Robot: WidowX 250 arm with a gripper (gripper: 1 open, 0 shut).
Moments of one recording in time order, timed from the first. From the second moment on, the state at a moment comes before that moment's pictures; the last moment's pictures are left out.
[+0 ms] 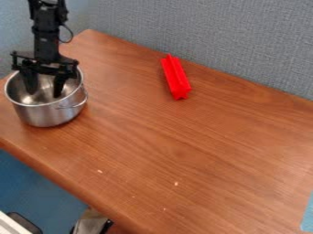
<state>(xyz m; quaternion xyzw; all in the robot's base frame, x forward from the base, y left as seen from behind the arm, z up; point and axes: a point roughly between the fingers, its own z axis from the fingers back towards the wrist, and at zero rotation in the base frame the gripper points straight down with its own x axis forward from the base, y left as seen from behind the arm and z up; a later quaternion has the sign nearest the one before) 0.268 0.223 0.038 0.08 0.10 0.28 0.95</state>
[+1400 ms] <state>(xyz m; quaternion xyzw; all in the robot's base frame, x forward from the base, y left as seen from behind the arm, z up) 0.332 0.268 0.063 0.02 0.05 0.10 0.99</state>
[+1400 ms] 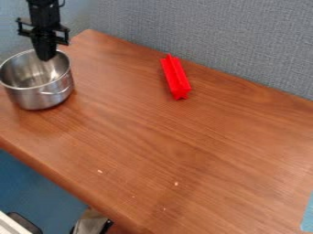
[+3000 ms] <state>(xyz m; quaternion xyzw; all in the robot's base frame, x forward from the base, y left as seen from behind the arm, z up) 0.371 0.257 0.050 -0.02 0.13 0.10 0.99</state>
